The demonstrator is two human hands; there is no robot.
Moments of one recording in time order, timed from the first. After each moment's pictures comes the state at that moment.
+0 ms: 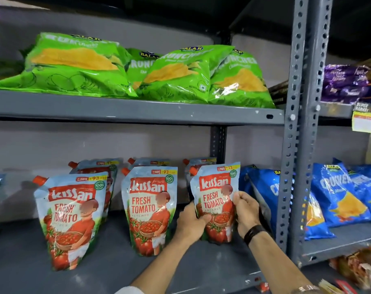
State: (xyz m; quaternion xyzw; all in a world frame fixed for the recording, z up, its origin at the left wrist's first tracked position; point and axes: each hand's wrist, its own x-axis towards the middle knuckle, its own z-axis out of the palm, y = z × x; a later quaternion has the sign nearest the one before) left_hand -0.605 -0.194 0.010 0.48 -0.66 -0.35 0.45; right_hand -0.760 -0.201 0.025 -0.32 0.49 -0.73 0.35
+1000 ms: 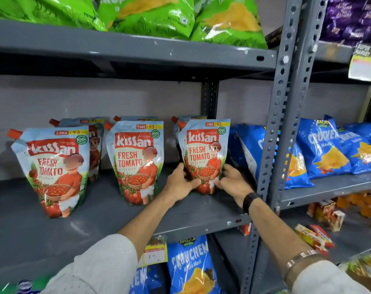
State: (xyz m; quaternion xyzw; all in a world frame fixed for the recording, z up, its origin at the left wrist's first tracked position) left_hand -0.602 -0.191 -0.008 0.51 -0.69 -0.36 0.37; right_hand -0.784 -0.168 -0.010 -0.53 0.57 -0.52 0.35
